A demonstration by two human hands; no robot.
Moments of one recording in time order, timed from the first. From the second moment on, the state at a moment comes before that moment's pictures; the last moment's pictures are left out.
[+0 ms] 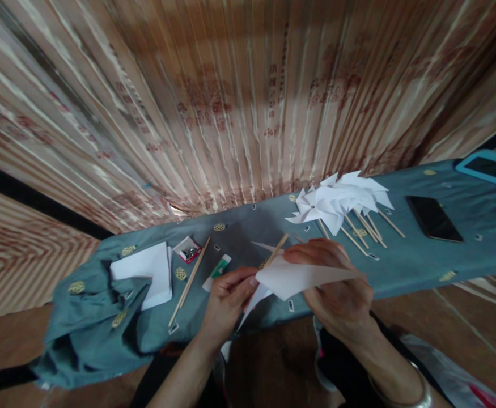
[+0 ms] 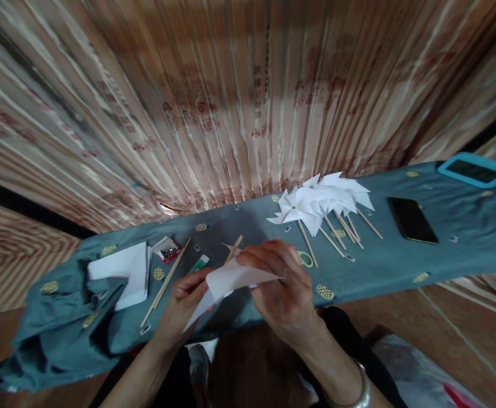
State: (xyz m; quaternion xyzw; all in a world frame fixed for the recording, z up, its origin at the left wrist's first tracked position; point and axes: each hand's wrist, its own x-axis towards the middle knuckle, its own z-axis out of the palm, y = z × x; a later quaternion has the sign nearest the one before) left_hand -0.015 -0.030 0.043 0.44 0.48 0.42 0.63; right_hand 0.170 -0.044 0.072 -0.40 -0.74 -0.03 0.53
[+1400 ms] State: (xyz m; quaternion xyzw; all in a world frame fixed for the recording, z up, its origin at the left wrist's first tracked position) left_hand -0.049 -0.024 0.045 0.51 0.47 0.43 0.58; right_hand 0.146 -0.020 0.051 -0.48 -0.61 0.46 0.44
